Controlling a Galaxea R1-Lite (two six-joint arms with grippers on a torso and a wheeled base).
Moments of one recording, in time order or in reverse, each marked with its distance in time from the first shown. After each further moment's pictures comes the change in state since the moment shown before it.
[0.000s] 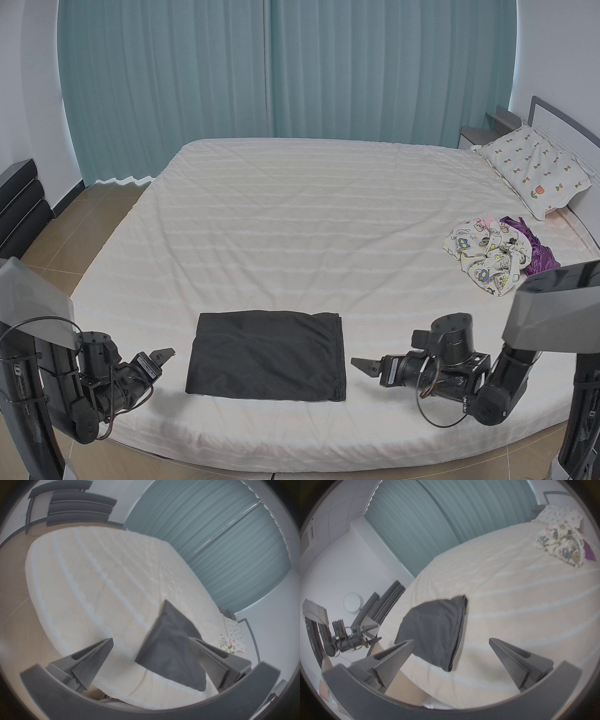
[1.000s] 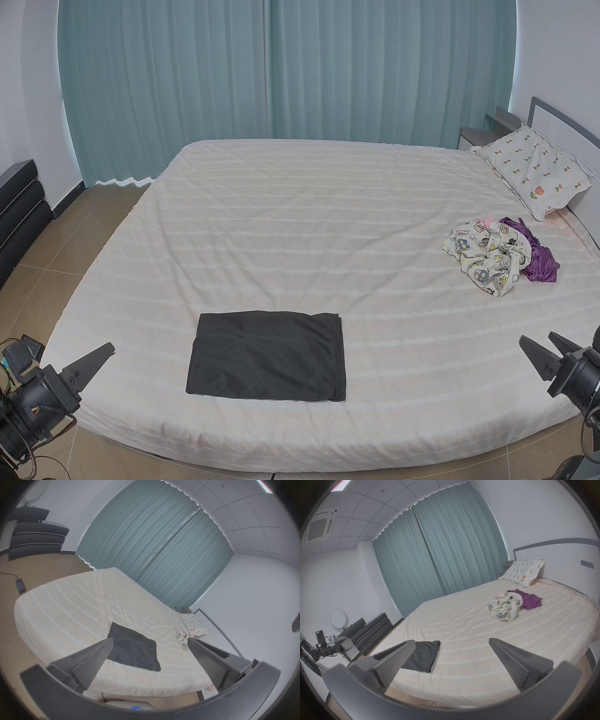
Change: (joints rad) left arm -0.001 -1.278 0.071 0.790 -0.221 0.204; right arm -0.130 -1.288 0.450 0.488 -0.271 -0.144
